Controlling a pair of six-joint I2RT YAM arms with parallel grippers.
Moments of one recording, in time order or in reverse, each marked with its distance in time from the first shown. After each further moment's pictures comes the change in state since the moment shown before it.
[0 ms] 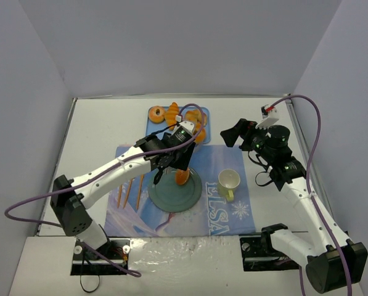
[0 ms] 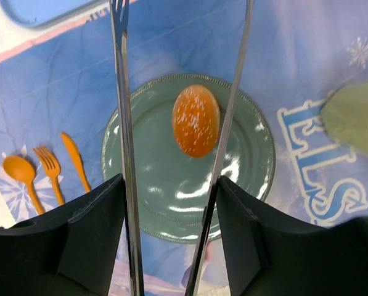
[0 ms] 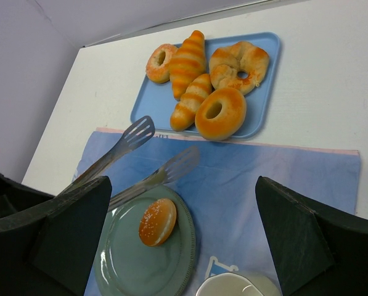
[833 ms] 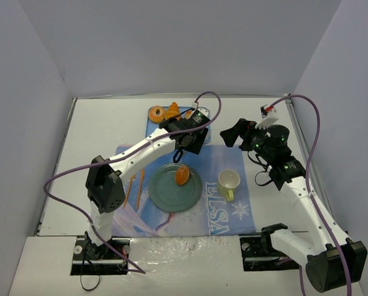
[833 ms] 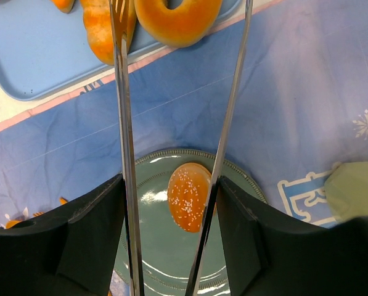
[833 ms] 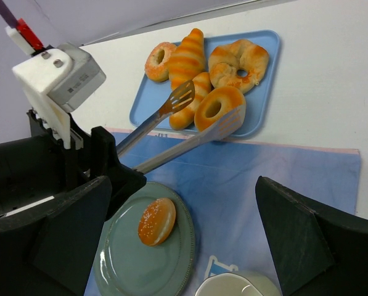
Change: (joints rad) left arm 0.082 0.362 0.355 0.001 0.027 0.103; right arm 0.000 0.008 0.000 0.000 0.000 0.000
